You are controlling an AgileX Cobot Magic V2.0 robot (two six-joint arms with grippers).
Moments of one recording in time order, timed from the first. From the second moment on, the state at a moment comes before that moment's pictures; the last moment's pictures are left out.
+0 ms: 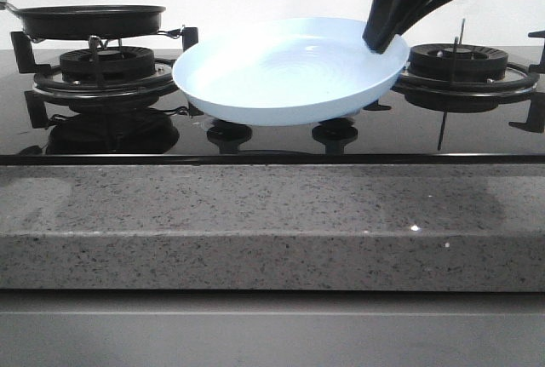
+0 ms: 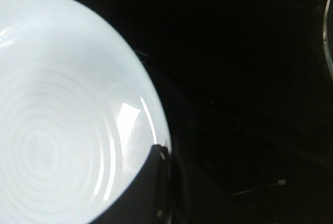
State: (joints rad) left arm 0.40 1.75 -1.35 -1.35 0.90 0.52; right arm 0.31 1.66 -1.46 0.28 0.90 -0.11
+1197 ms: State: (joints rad) left arm 0.36 1.93 -1.52 -1.40 0.94 0.51; right arm 0.31 1.66 -1.46 0.28 0.90 -0.11
